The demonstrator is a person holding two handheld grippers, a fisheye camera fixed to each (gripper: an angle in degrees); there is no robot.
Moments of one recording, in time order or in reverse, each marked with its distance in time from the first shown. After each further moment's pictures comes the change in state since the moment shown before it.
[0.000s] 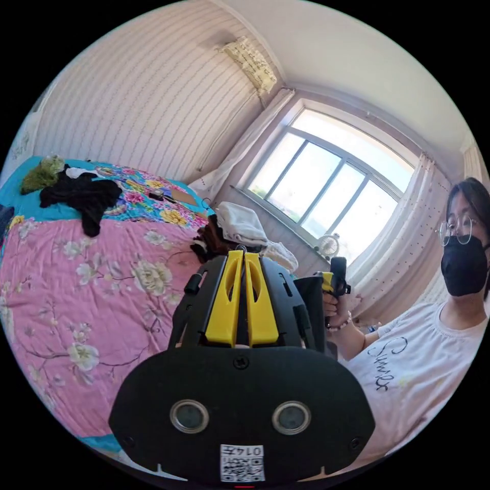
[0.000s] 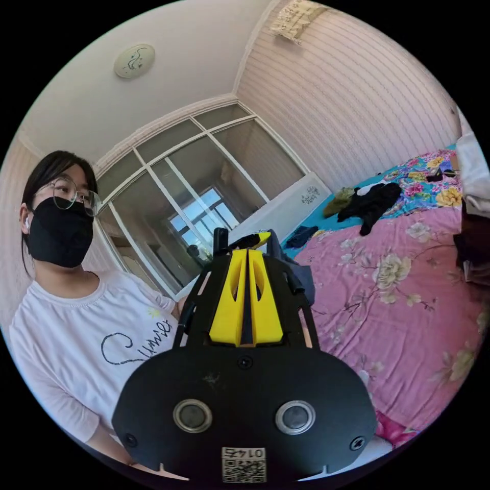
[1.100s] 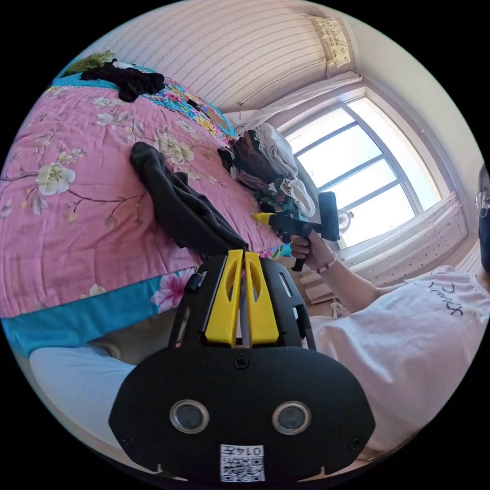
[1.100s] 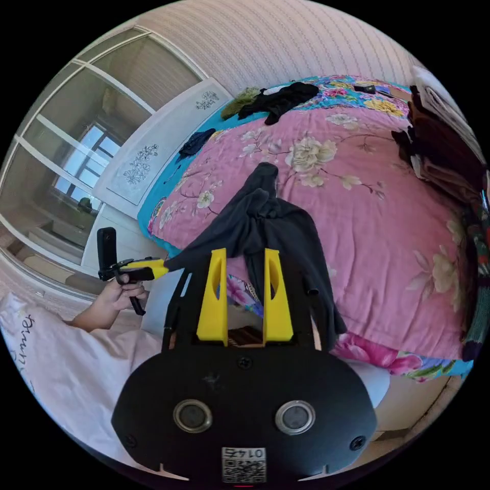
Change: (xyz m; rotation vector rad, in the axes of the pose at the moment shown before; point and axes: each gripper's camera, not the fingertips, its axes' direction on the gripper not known) left arm -0.125 0.251 0.016 -0.295 0.093 -0.294; right arm 0.178 0.028 0.168 -0.489 0.625 0.237
